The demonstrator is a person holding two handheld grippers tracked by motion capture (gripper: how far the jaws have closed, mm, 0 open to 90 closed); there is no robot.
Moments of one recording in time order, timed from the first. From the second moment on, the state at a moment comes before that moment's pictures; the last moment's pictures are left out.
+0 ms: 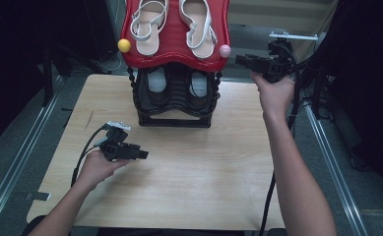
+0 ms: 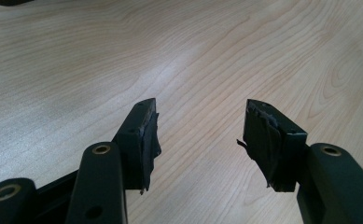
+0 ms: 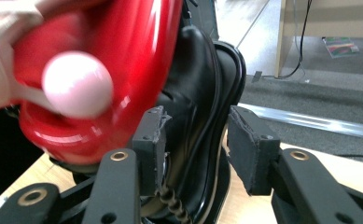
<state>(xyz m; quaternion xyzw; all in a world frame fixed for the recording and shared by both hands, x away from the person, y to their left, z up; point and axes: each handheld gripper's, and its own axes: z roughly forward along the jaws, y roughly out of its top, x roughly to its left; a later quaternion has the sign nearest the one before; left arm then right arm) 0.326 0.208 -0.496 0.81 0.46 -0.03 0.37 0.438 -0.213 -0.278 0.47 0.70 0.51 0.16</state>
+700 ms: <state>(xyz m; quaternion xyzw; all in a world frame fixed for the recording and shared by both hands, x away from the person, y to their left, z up) 0.327 0.208 -0.495 0.81 0.46 -0.03 0.37 0.413 -0.213 -0.351 0.47 0.71 0.50 0.14</state>
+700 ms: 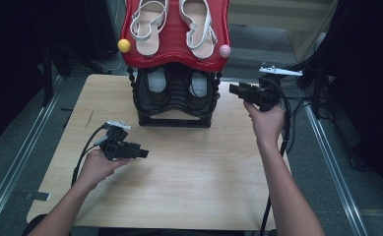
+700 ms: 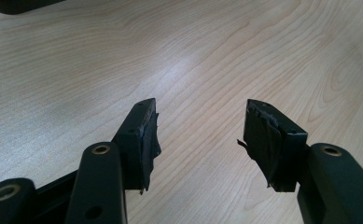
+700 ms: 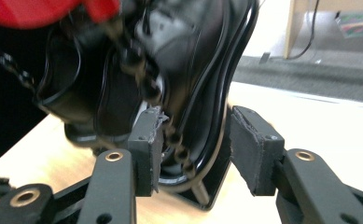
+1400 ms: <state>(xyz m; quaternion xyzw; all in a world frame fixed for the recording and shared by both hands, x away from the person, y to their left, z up) 0.327 0.209 -0.495 0.81 0.46 -0.03 0.37 0.391 -0.213 -0.419 0.47 0.72 0.49 0.11</state>
